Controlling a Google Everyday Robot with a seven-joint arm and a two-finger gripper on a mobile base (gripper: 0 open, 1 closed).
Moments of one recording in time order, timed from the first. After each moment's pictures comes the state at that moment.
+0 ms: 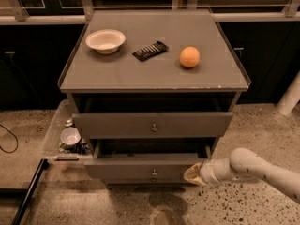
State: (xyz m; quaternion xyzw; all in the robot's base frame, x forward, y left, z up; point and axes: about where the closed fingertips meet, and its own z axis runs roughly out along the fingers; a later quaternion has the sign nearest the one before) arm 0.511 -0.191 0.420 -0.56 0.75 0.18 0.31
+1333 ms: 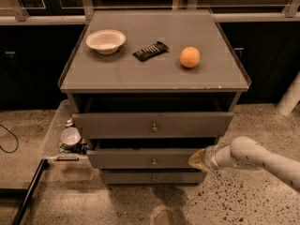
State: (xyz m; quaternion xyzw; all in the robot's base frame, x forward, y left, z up) arm 0.573 -0.222 0.436 -0.53 0.77 0.13 0.32
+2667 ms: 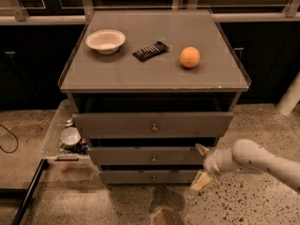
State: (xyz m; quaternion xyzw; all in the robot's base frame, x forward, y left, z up) arm 0.540 -0.210 0.452 -0.57 0.75 0.13 0.31
